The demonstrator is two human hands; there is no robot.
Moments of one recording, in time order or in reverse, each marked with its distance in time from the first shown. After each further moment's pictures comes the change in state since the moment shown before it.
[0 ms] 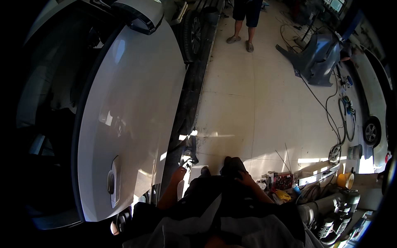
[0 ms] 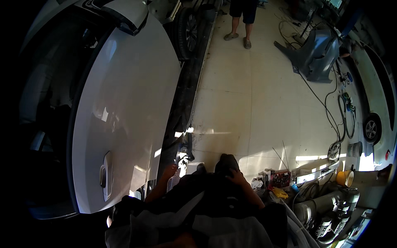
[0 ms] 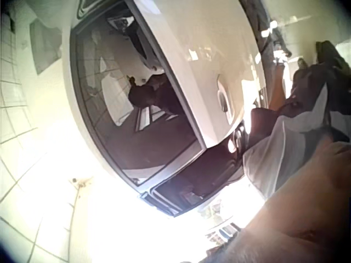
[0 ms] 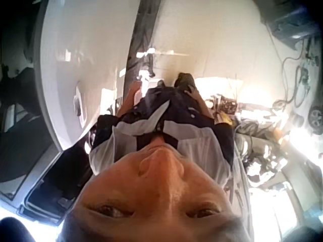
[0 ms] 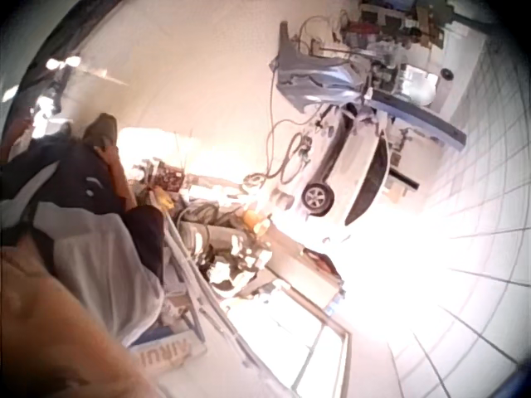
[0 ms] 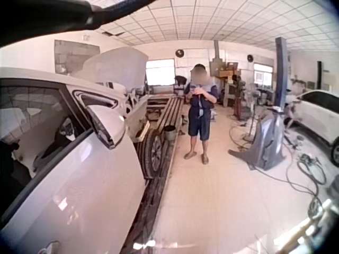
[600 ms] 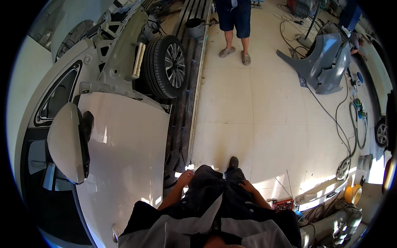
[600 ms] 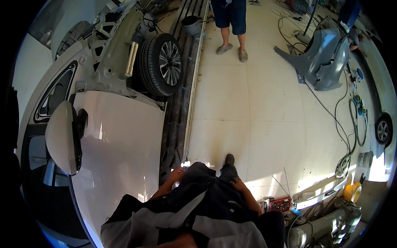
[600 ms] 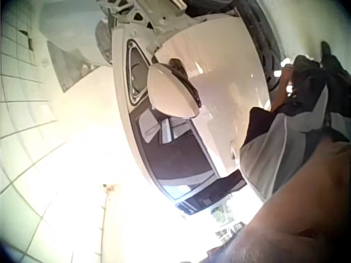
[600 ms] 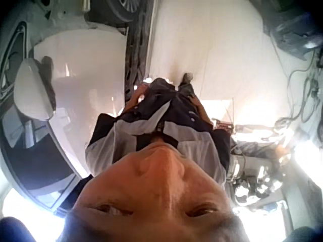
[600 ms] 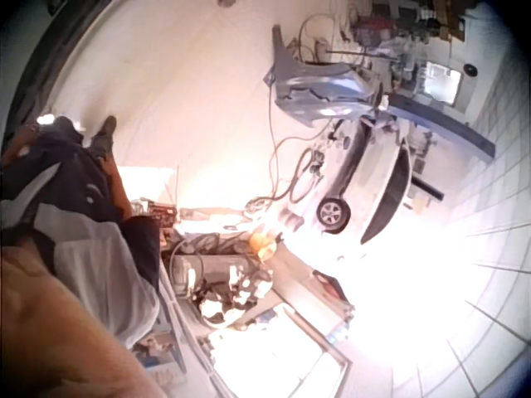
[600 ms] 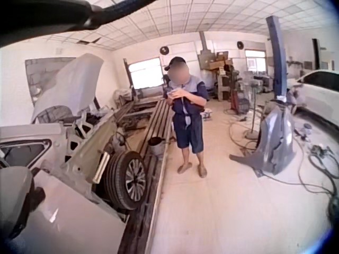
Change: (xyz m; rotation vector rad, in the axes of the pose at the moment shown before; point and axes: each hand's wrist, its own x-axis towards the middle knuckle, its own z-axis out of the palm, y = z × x) left_hand 0.297 0.302 -0.075 -0.110 -0.080 0.040; right_hand 0.271 0.101 -0.212 0.287 -0.082 0.075
